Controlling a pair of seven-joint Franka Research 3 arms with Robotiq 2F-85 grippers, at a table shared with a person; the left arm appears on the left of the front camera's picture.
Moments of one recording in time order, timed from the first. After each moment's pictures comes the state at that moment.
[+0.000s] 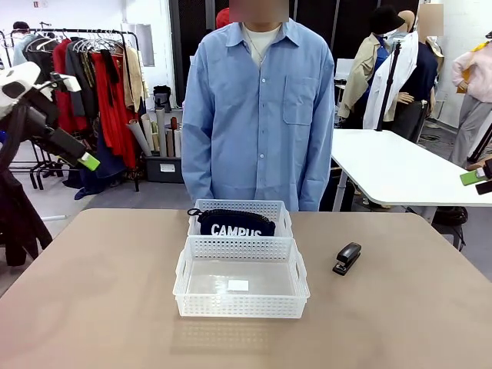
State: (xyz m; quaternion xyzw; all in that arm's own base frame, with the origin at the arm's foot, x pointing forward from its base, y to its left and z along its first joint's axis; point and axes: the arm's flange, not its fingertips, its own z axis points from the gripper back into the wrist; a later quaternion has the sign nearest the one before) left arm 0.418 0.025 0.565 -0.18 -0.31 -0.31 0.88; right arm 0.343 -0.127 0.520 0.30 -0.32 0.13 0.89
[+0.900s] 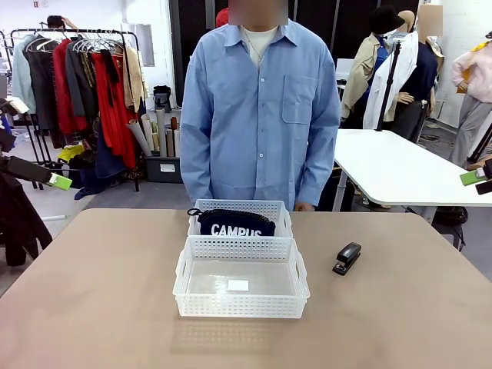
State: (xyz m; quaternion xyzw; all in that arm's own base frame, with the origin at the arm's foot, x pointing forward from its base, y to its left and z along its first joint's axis) left arm 0.368 0.075 0.510 -0.24 -0.37 -0.29 0.85; right arm 0.343 -0.127 0.520 0.30 -0.32 0.13 0.89
